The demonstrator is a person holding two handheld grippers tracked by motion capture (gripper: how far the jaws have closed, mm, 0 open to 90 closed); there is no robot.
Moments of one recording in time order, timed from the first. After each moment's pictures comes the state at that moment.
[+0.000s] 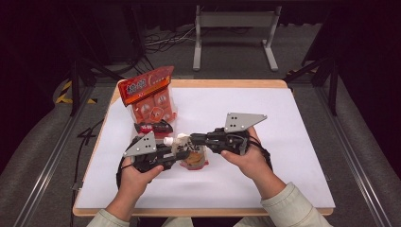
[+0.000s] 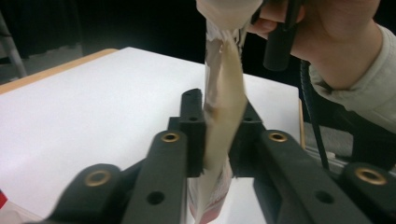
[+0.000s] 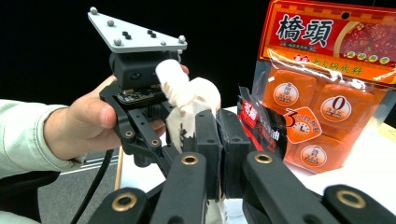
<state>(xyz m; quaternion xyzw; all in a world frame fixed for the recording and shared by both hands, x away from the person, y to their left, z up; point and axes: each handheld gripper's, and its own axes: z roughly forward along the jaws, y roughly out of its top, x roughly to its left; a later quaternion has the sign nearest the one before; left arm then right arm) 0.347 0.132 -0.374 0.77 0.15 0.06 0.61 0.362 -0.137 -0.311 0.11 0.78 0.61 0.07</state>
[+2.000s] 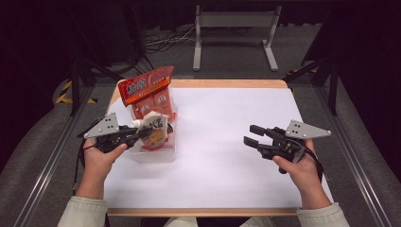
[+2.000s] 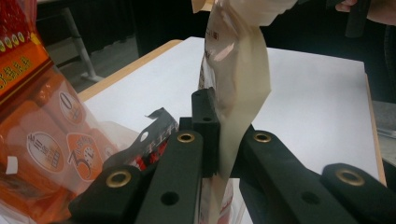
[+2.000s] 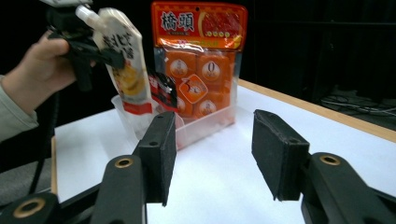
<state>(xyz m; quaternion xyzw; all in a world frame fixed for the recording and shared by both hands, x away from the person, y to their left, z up) 0.382 0.224 -0.345 0.79 0.18 0.15 0.56 0.345 -0.267 -0.334 0.25 0.73 0.61 0.16</state>
